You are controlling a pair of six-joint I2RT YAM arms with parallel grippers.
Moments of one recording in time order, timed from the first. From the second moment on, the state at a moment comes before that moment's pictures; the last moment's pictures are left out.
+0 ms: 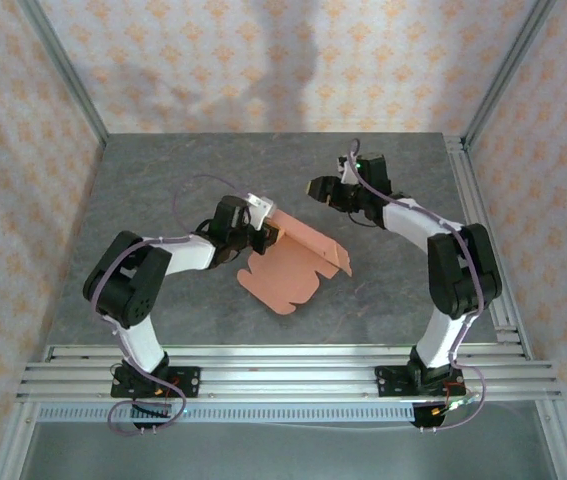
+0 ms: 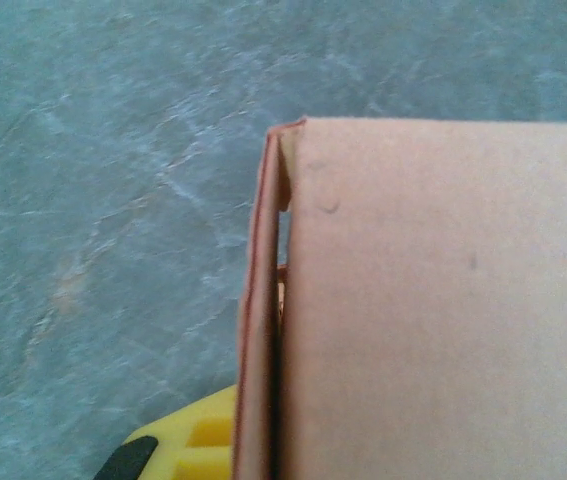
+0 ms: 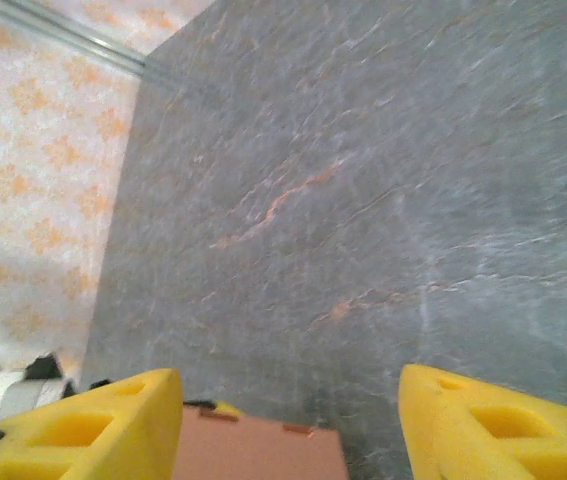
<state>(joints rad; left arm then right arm) -0.42 1.76 0.86 0.28 0.41 -0.09 0.30 1.77 1.17 -0.02 -0.58 0.60</state>
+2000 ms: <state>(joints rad) -0.40 1.74 0.97 0.63 0.36 -0.76 0.05 1.09 0.60 0.27 -0.57 0.93</state>
